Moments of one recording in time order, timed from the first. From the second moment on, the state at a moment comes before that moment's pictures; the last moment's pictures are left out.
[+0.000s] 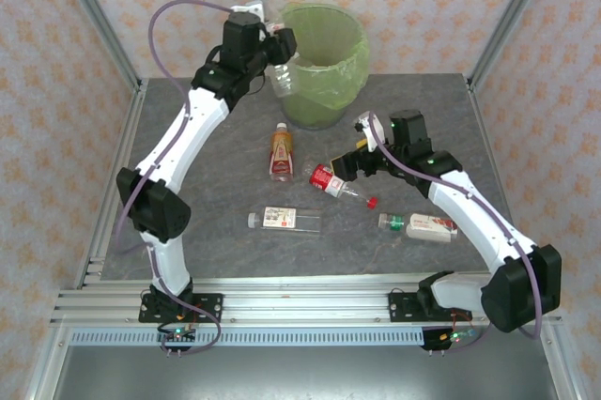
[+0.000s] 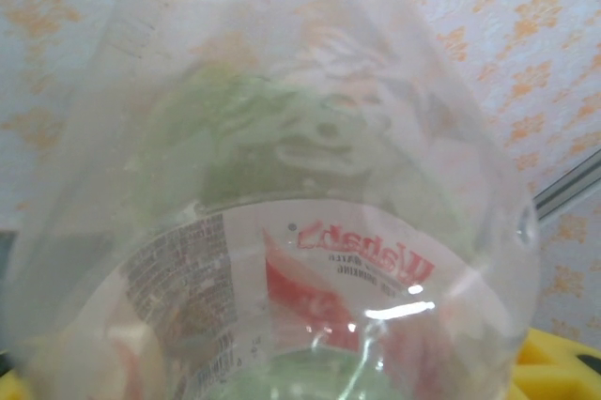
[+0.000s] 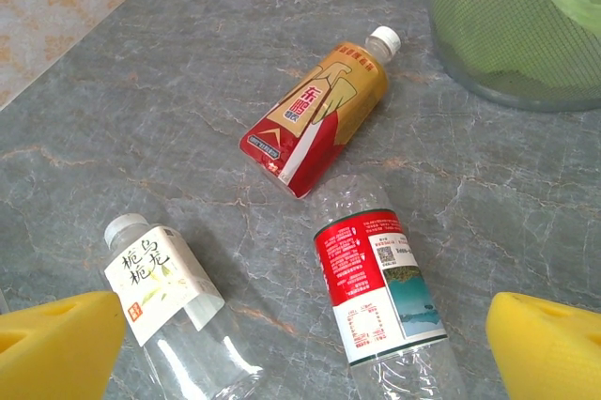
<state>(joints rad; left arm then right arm) -0.37 1.92 2.09 -0.46 -0.07 -0.45 0.37 1.23 1.03 -0.47 -0.49 -0.05</state>
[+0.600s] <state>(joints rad) -0.38 2.27 2.58 -0.47 -0.08 -0.41 0.37 1.09 0.95 -0.47 -0.46 -0.05</state>
